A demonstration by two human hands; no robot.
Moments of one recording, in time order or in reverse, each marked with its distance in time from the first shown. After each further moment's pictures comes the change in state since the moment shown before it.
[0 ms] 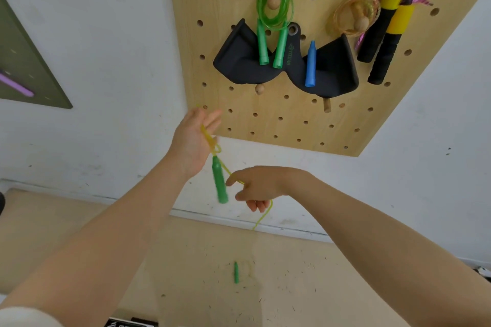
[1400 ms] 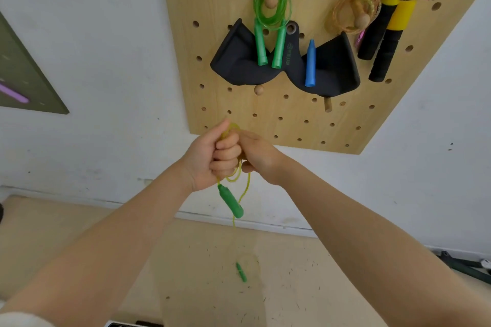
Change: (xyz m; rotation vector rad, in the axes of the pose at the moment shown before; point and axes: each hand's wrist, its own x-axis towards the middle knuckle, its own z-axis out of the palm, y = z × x) left_hand -0.001 -0.005 0.002 -0.168 -0.639 -0.400; right_hand 0.019 -0.011 -0.019 0.832 0.478 -0.197
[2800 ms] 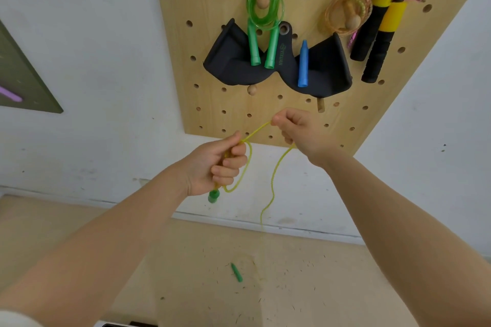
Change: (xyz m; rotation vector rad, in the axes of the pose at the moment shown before) left_hand 0.000 -0.007 0.020 0.106 0.096 -0.148; right_hand -0.015 0.012 -0.086 -0.105 0.363 -0.159
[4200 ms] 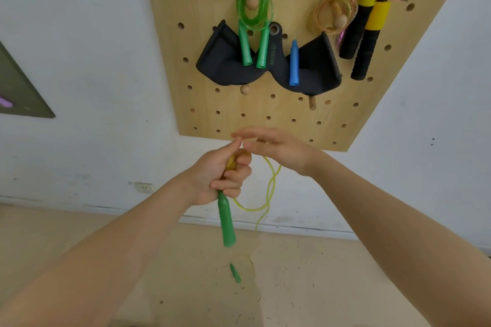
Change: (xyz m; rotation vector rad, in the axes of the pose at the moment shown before) left_hand -0.003 -0.015 0.019 0.123 0.038 0.009; right_hand -0.032 -0.020 0.016 -0.155 -0.460 -0.076
